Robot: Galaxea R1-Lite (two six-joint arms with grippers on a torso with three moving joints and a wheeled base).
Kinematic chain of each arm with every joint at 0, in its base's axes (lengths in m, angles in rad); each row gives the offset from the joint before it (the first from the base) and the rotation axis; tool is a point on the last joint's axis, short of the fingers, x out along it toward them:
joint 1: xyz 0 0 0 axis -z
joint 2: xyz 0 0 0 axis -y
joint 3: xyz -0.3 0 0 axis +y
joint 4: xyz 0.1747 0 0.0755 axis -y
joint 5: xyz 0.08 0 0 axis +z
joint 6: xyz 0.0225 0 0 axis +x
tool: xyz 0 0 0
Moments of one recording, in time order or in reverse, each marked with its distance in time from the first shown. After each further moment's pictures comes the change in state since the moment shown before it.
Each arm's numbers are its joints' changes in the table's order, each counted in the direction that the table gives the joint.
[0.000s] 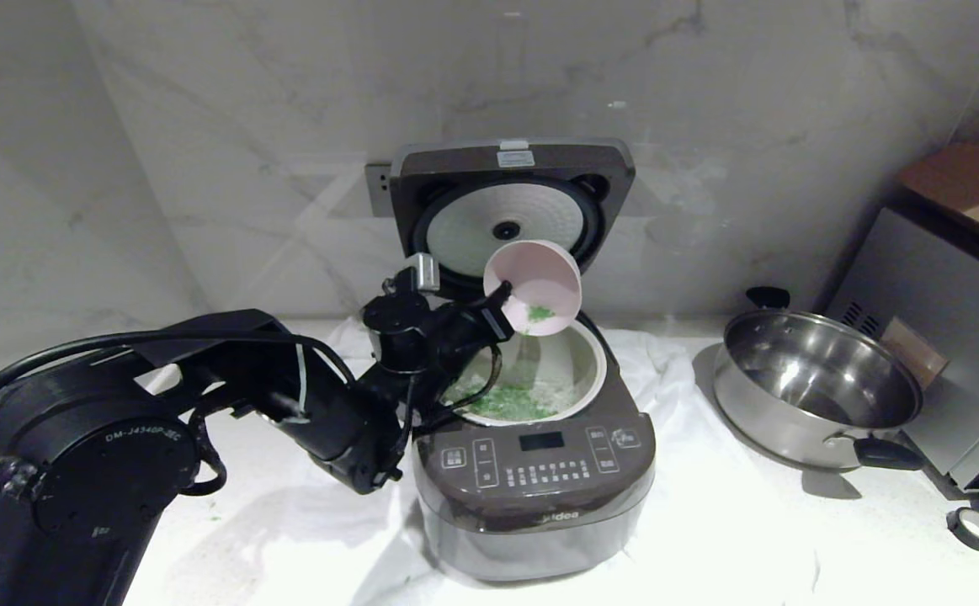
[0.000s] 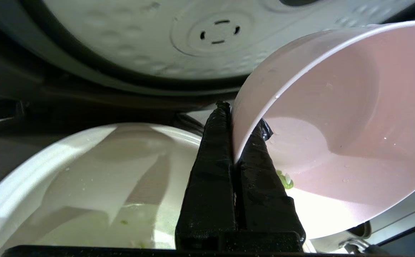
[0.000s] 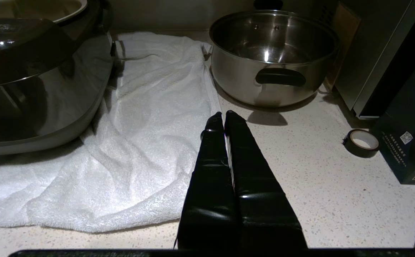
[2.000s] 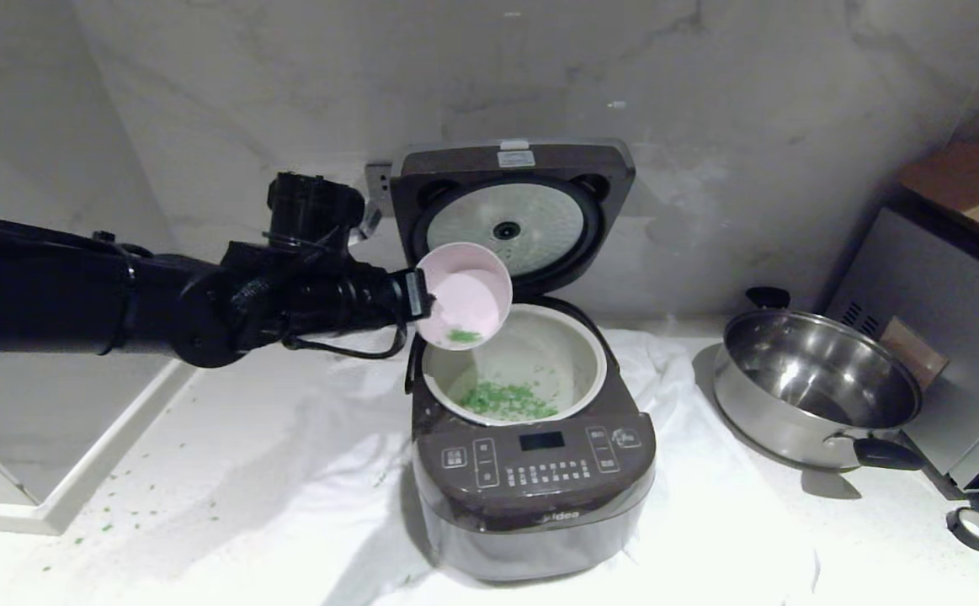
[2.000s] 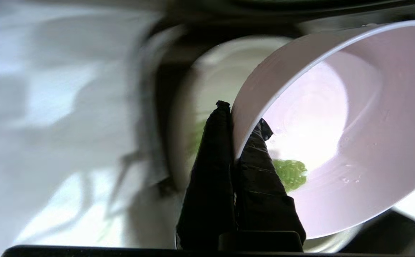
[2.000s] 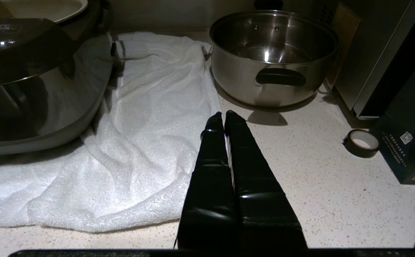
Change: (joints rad) left arm -0.145 0.440 -0.141 -1.217 -0.067 0.167; right arm 0.000 0.000 0.000 0.000 0.001 0.000
